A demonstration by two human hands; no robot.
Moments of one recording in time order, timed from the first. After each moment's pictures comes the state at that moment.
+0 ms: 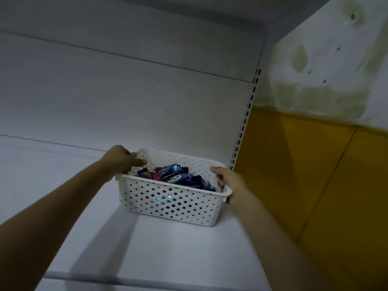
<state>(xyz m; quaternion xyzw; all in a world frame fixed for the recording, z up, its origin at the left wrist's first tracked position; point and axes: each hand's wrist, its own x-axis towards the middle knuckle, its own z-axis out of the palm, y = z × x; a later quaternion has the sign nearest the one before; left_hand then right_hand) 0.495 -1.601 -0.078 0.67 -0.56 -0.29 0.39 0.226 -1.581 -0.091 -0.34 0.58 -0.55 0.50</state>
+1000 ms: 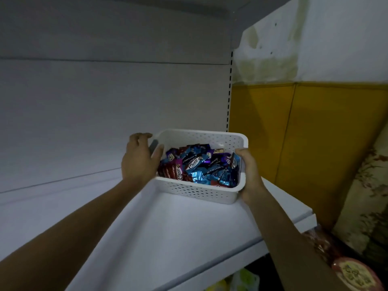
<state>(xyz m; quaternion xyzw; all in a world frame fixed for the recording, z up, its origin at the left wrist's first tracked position) 0.537 -1.639 -0.088 0.45 -0.77 -0.05 0.44 0.328 -1.512 -0.111 -0.25 0.45 -0.74 0.43</state>
